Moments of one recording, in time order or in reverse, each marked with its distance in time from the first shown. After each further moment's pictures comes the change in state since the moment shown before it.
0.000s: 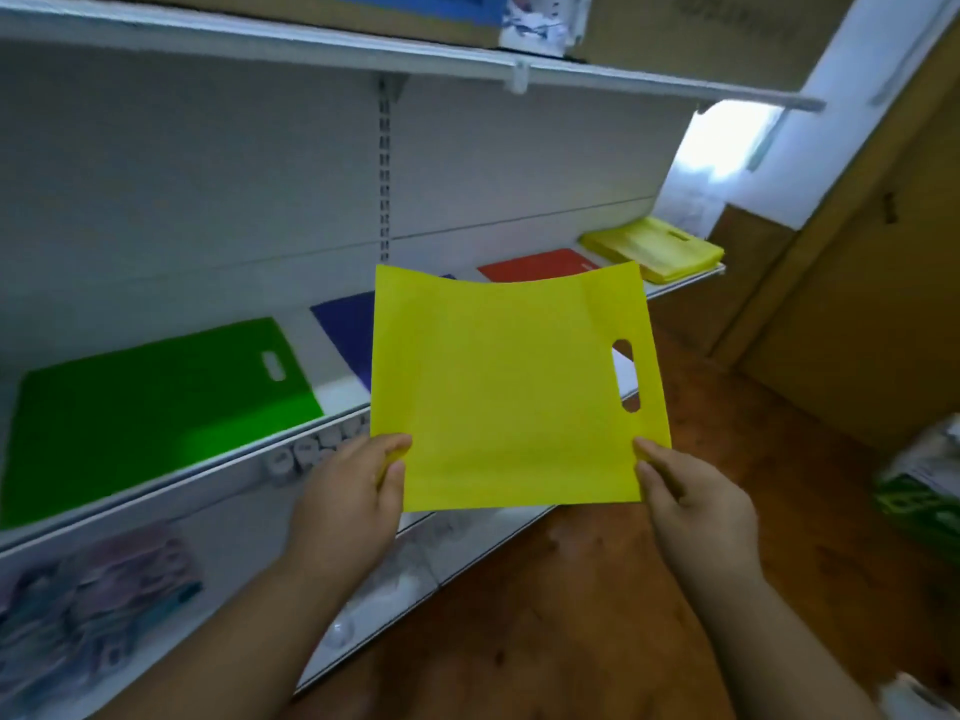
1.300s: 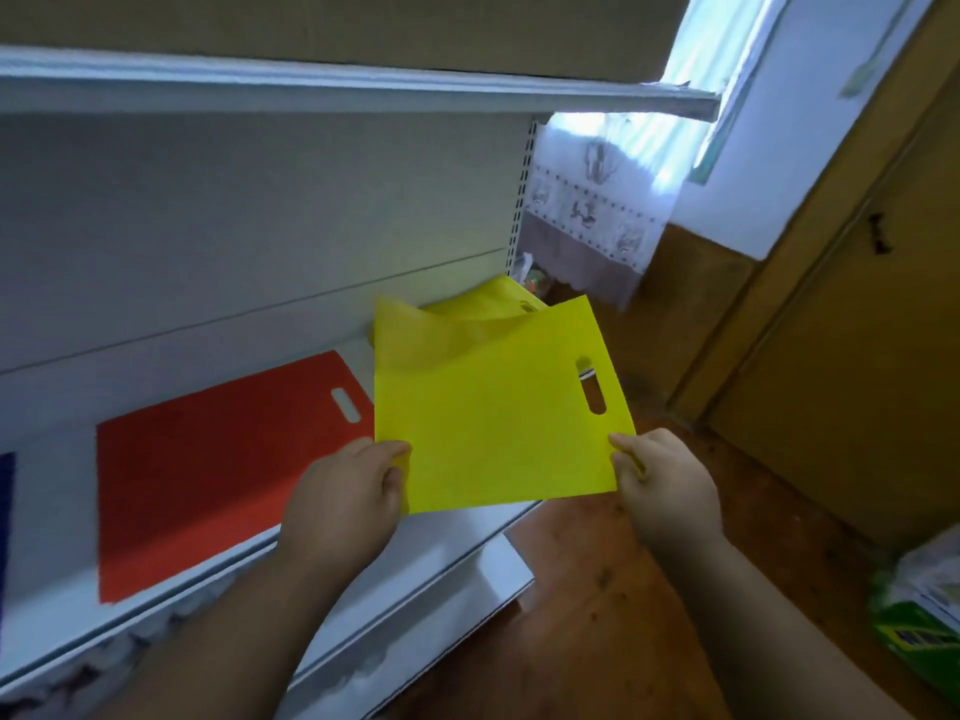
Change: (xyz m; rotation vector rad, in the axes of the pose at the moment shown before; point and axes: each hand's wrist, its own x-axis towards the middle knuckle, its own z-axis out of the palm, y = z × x) left_hand 0.443 0.290 0.445 0.254 -0.121 0.111; right_hand 0.573 0.423 -0.040 -0.147 -0.050 -0.082
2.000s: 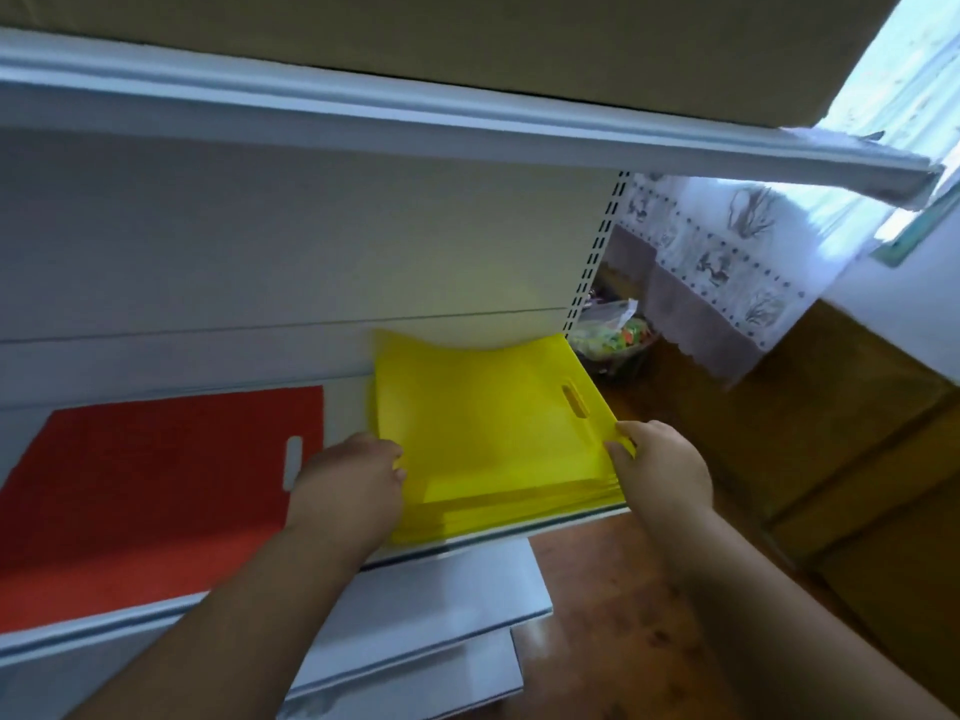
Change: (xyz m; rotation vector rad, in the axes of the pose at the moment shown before) left_hand 0.161 0.031 0.078 0.282 -0.042 -0.474; right_hand 0.273 0.043 0.076 -0.101 -0.222 -0.219
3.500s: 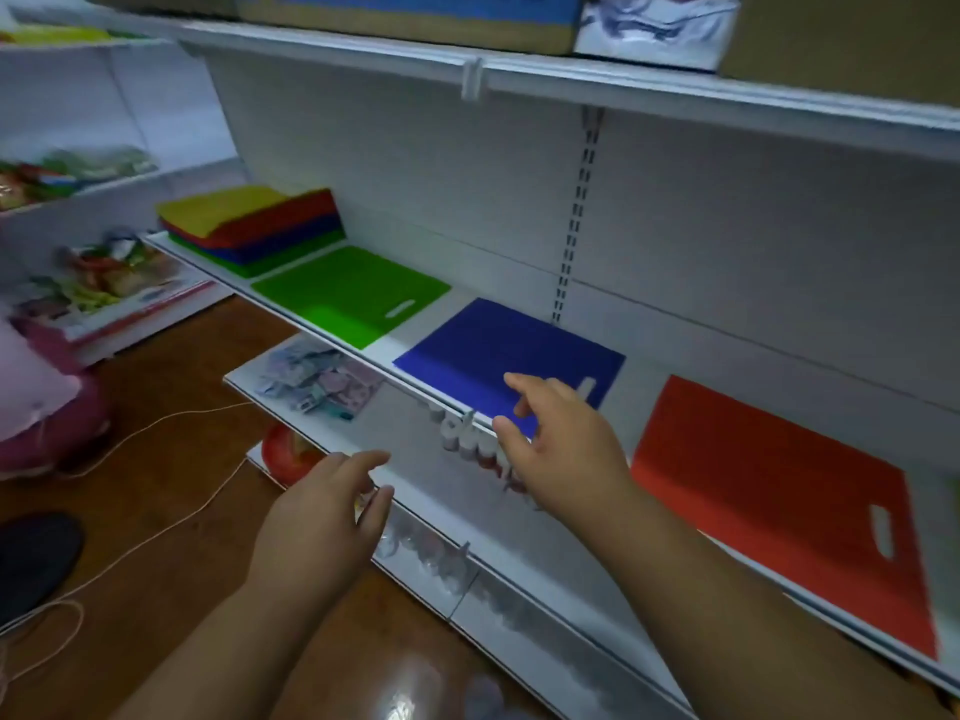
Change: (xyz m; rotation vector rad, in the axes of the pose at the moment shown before) left_hand -0.401 -0.351 -0.140 -0.058 0.385 -0.804; right_hand -0.302 -0.538 0.048 0.595 -0.382 -1.132
